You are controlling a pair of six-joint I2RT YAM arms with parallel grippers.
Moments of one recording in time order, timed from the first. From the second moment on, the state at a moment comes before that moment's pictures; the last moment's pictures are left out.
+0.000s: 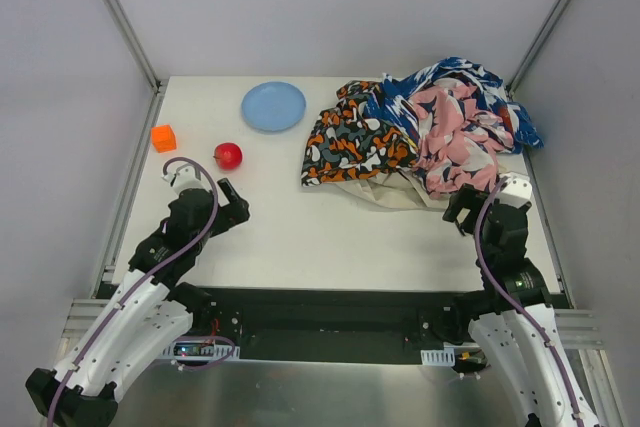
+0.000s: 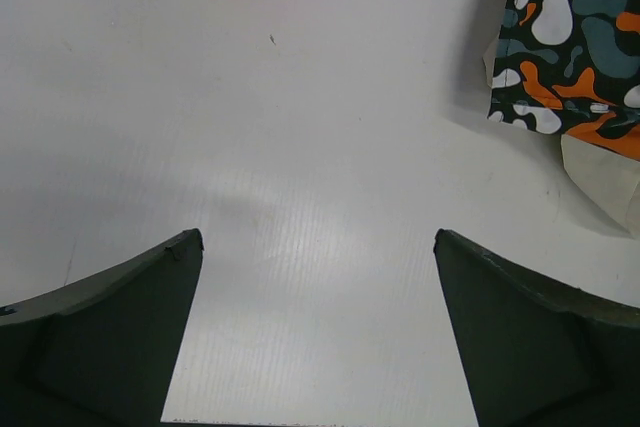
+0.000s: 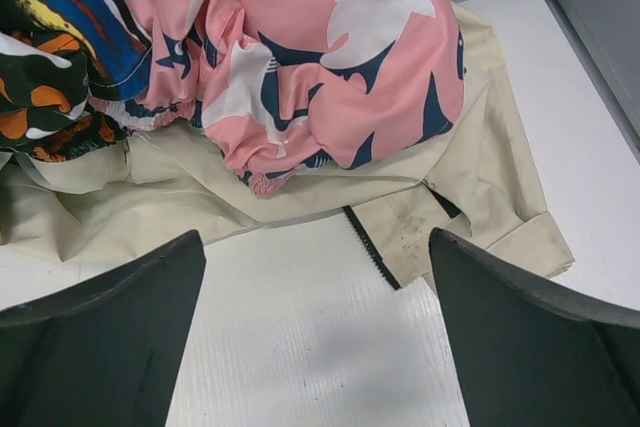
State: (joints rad) left arm -0.44 0.58 0.58 -0.63 -0.29 -0.71; right arm 0.24 0.40 0.53 -0.50 0.36 0.28
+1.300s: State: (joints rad) left arm -0.44 0.57 0.57 -0.63 -0.35 -0.71; right arm 0.86 1.78 1.03 -0.20 0.43 -0.74
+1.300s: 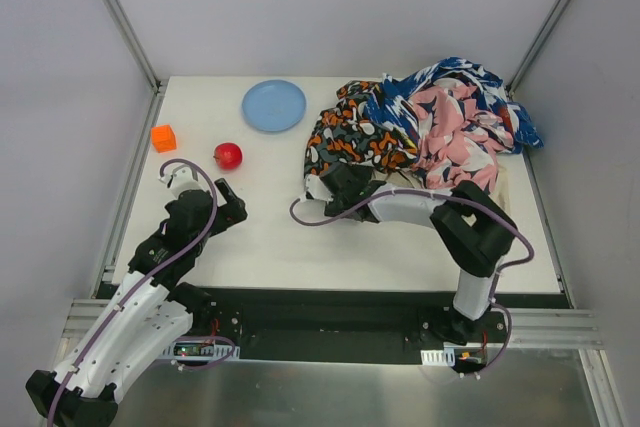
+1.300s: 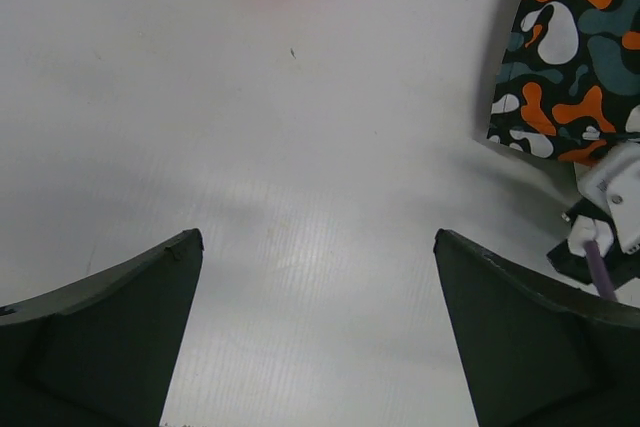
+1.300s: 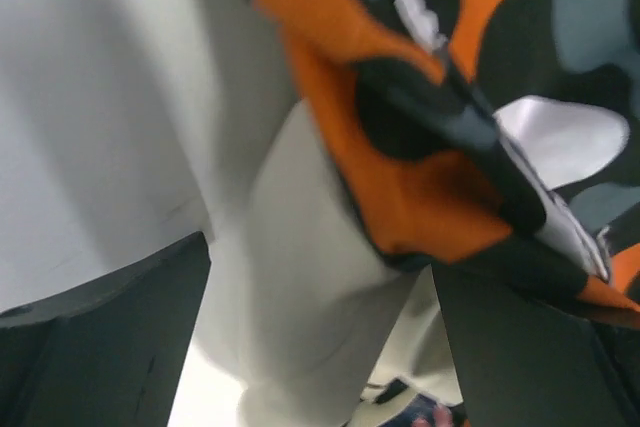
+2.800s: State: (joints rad) left arm -0.49 1.93 1.43 -0.07 0.26 -0.59; right arm 0.03 2.07 1.98 -0.43 0.24 -0.15
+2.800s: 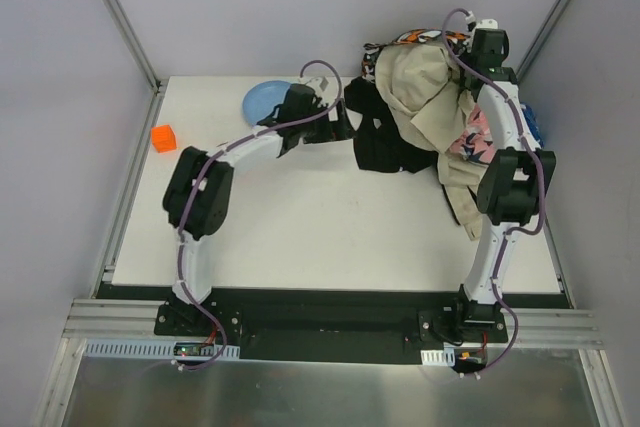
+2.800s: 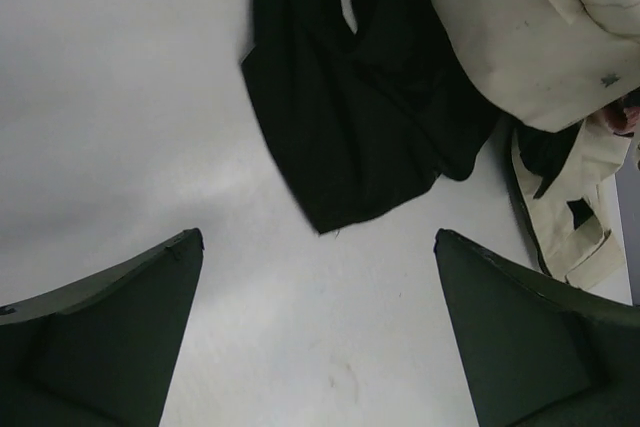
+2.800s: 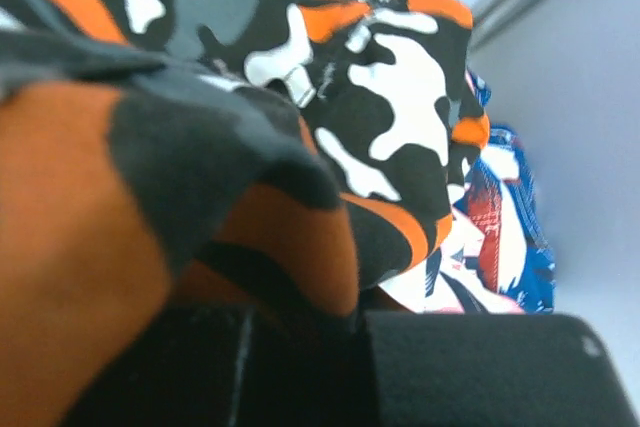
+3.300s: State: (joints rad) left arm -0.60 2.60 2.13 -0.01 0.38 -0.81; right arm -0.11 2.27 2.15 -0.63 0.21 0.09
